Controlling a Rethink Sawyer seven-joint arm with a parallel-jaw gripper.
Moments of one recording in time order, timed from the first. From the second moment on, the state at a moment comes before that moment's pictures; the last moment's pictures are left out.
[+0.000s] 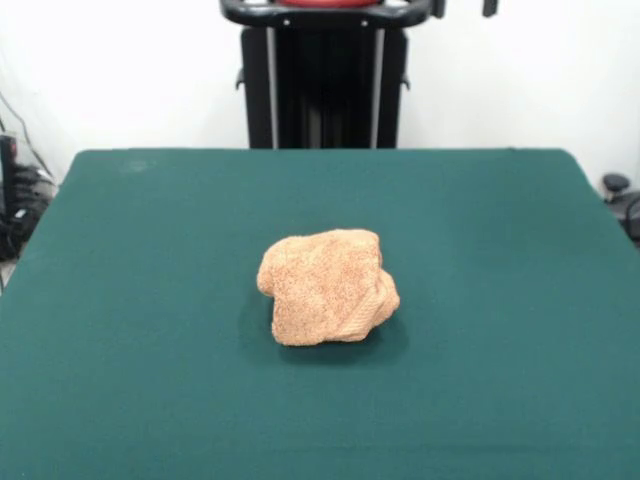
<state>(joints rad) -0.01 -1.21 -0.02 2.18 0.00 0.49 1.57</state>
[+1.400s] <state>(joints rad) 0.10 -1.07 -0.11 2.18 0.00 0.24 1.58</state>
